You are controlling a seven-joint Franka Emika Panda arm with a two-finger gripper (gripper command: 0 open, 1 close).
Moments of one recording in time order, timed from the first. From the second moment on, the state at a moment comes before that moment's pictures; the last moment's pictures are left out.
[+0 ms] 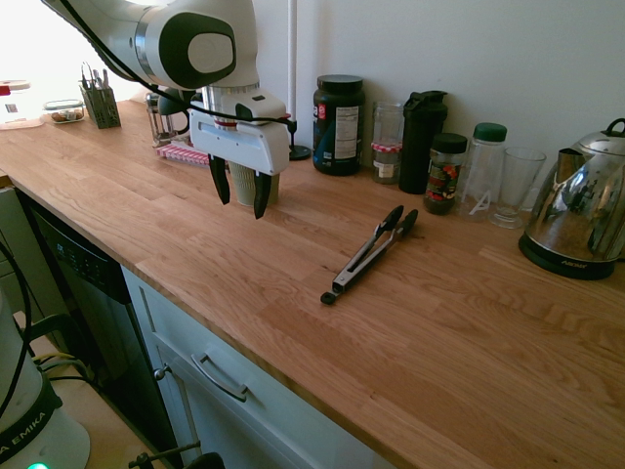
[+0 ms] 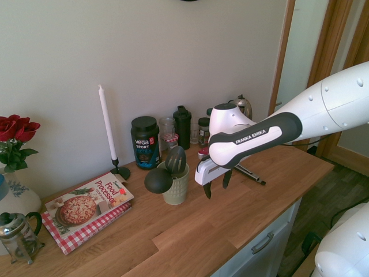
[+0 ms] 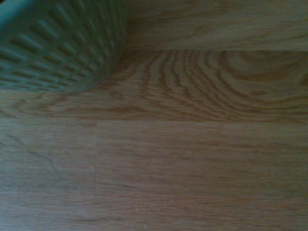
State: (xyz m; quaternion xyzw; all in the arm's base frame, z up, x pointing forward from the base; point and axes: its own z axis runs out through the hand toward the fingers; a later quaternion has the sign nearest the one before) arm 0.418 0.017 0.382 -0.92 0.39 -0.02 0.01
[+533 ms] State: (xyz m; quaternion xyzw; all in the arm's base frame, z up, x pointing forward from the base) arm 0.466 -0.061 0.441 -0.92 0.38 -0.06 -0.01
